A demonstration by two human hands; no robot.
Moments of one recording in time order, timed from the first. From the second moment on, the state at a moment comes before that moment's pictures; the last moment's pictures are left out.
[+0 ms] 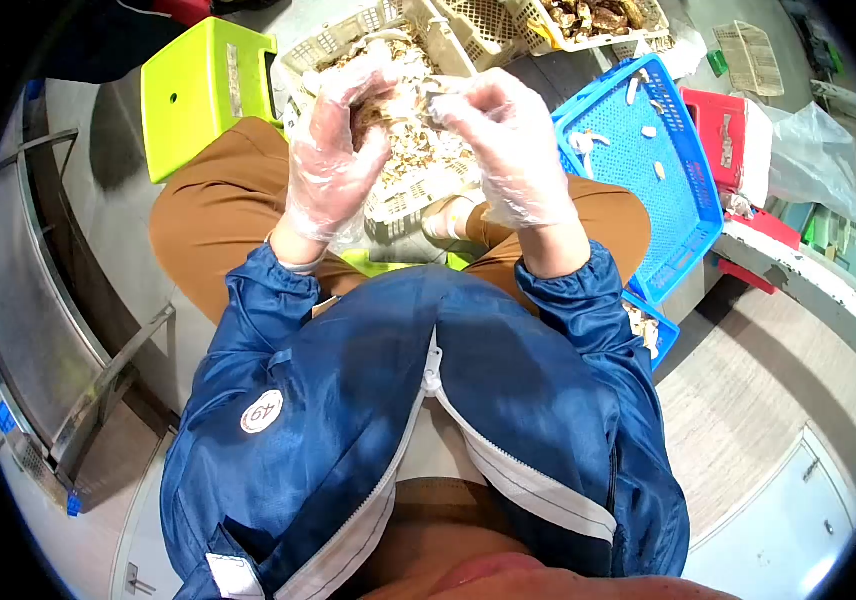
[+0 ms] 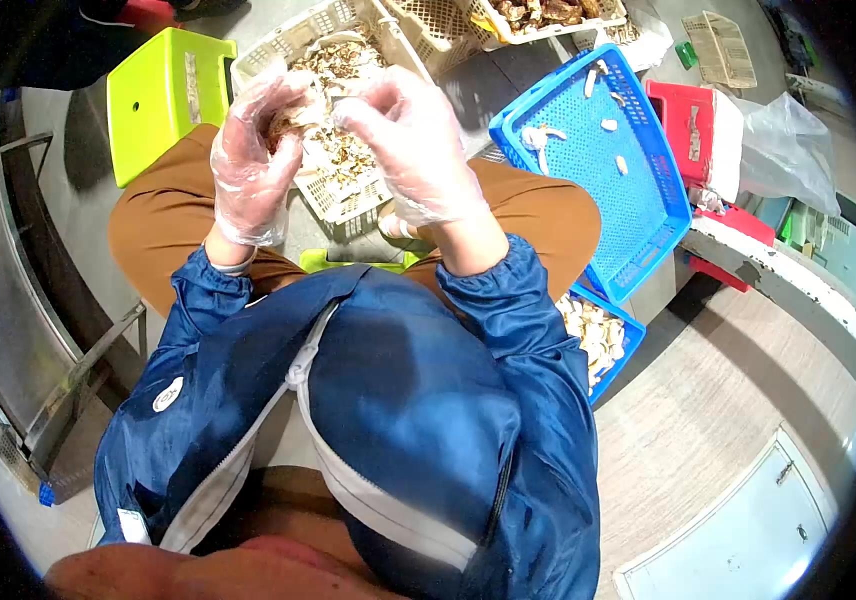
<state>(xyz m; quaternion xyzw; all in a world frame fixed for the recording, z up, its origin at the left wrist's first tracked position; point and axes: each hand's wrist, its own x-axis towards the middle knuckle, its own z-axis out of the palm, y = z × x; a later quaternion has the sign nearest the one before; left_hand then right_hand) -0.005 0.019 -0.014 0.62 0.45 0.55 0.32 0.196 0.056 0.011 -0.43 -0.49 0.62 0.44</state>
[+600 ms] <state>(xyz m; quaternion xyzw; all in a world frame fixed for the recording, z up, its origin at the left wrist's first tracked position) -0.021 0.043 0.010 0.21 0.31 0.44 0.81 0.223 0.093 0.032 -0.19 -0.82 0.46 0.28</state>
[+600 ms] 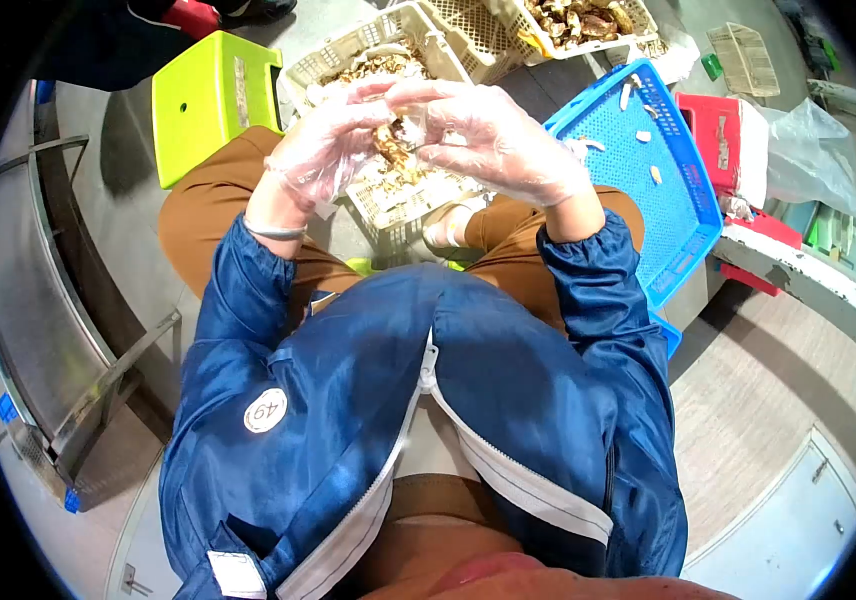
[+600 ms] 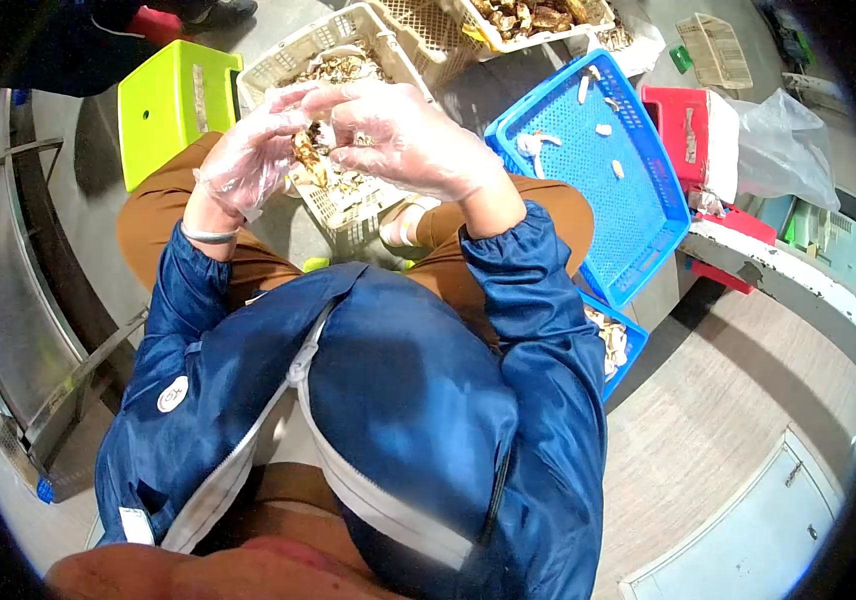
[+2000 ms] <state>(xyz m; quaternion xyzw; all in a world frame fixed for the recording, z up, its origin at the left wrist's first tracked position) 0.014 0.011 0.008 0.55 0.44 0.39 0.59 0.243 0.048 0.048 -0.34 -0.77 0.42 0.35</state>
